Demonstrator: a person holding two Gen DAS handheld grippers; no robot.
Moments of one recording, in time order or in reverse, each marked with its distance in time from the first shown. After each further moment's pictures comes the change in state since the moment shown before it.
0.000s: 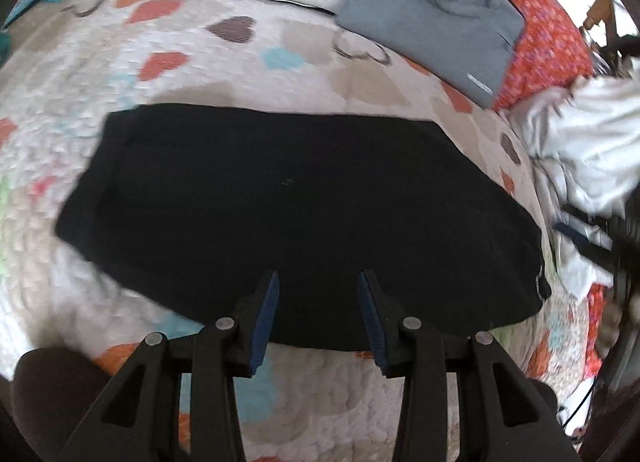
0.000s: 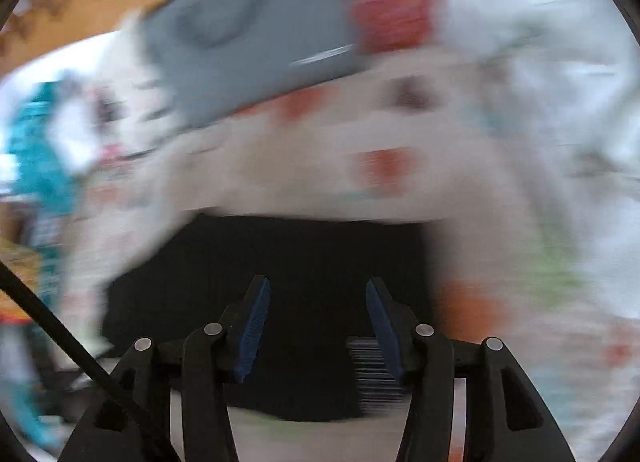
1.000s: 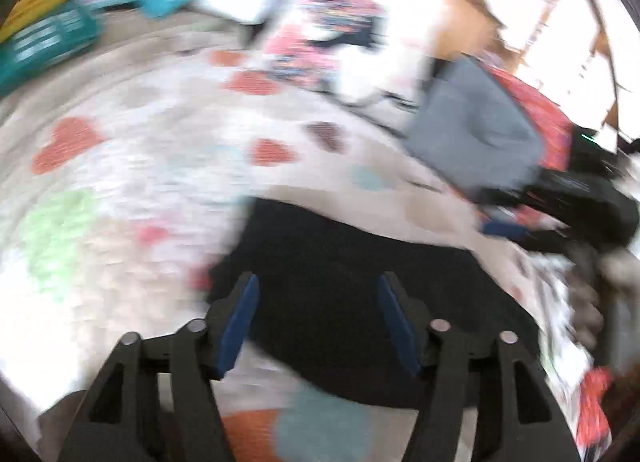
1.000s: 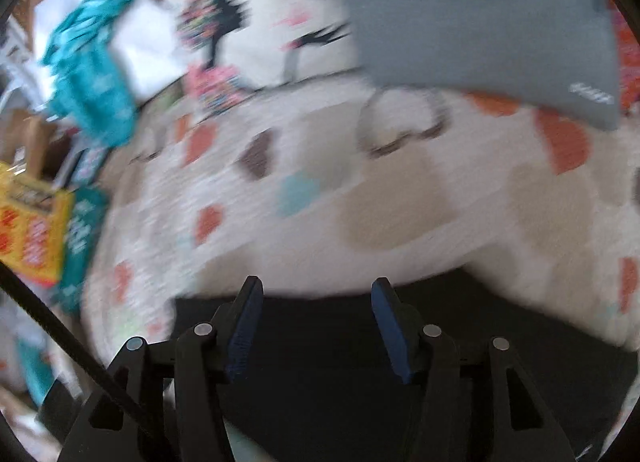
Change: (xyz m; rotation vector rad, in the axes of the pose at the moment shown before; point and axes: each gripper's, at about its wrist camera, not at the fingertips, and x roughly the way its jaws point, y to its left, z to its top) left arm -0.070 0.101 -0.002 -0.247 -0.351 0.057; right arm 0.134 0.210 0.042 -0.250 0.212 0.075
